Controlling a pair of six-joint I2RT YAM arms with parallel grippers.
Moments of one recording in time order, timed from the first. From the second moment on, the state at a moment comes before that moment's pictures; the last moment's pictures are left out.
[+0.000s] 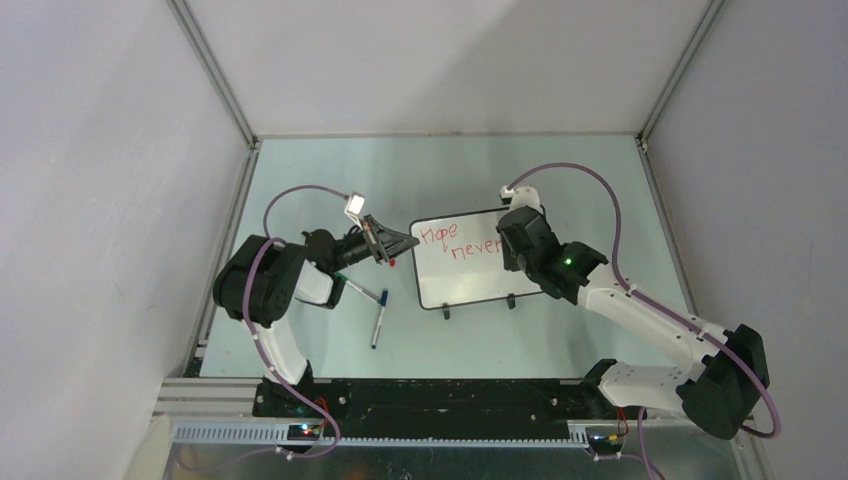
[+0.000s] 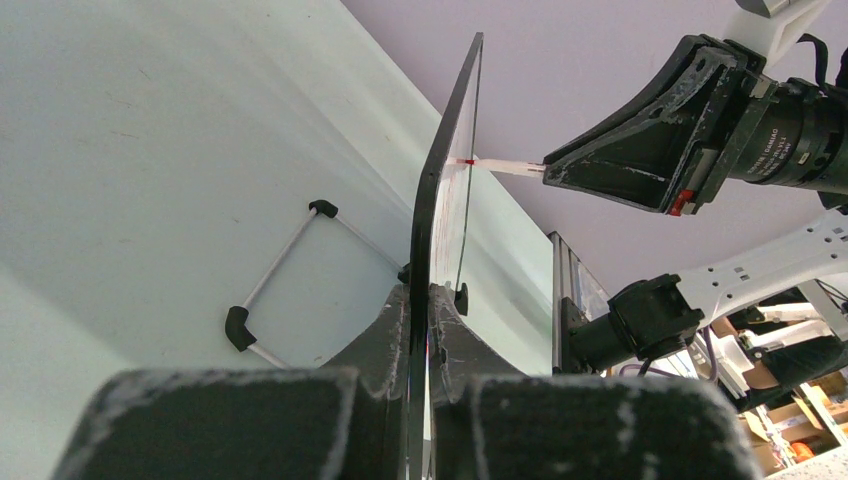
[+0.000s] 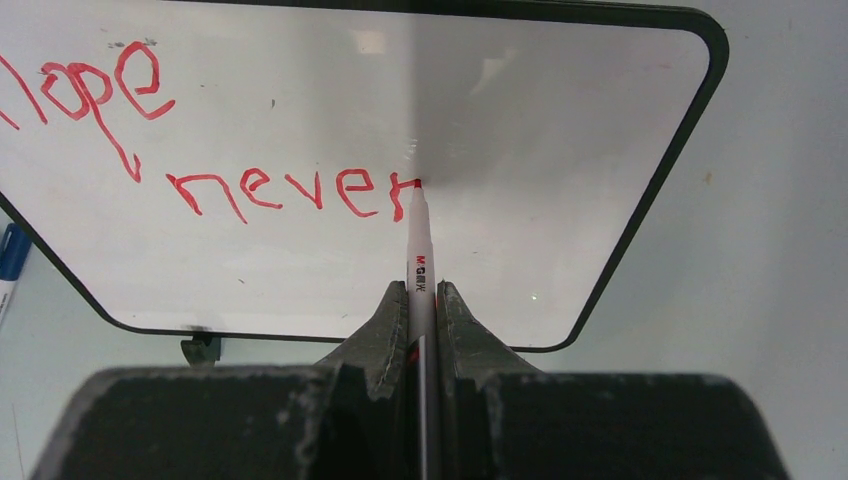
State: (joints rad) left arm -0.26 1.81 0.46 1.51 0.86 -0.89; right arm 0.75 1.19 0.98 -0.53 0.44 0.34
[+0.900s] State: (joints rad) left arm -0.26 1.81 0.46 1.51 0.87 -0.89; right arm 0.79 0.94 0.90 -0.50 0.35 0.34
